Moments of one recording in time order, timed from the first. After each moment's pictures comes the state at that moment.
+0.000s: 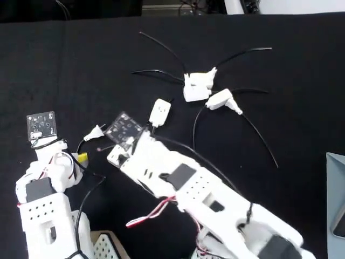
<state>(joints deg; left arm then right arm) -25.0 -68.4 76.5 56.2 -8.9 -47.4 -32.7 61.2 25.3 8.4</state>
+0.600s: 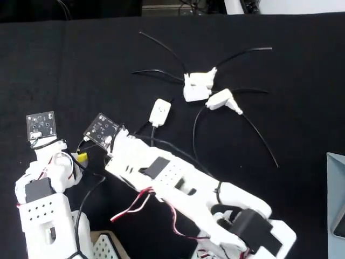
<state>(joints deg) -25.0 -68.4 76.5 56.2 -8.9 -50.5 -13.0 53.8 16.2 9.1</state>
